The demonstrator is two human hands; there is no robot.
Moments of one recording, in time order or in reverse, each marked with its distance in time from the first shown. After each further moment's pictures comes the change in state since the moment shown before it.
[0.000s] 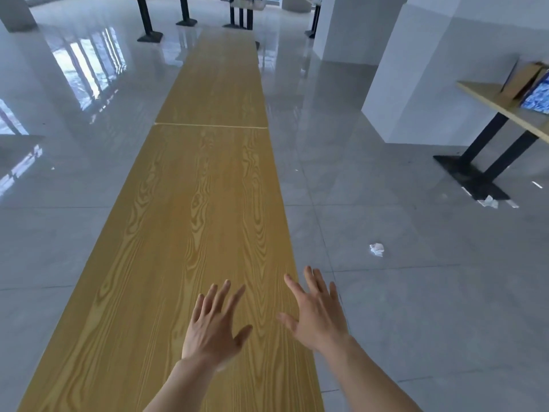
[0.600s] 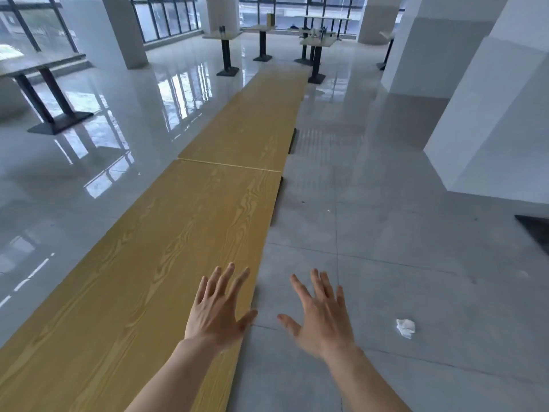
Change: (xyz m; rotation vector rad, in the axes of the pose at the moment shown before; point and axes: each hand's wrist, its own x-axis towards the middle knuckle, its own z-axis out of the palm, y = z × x) left_hand 0.231 0.189 -0.056 0.063 0.191 -0.206; right_hand 0.186 0.215 -0.138 0.008 0.051 -0.235
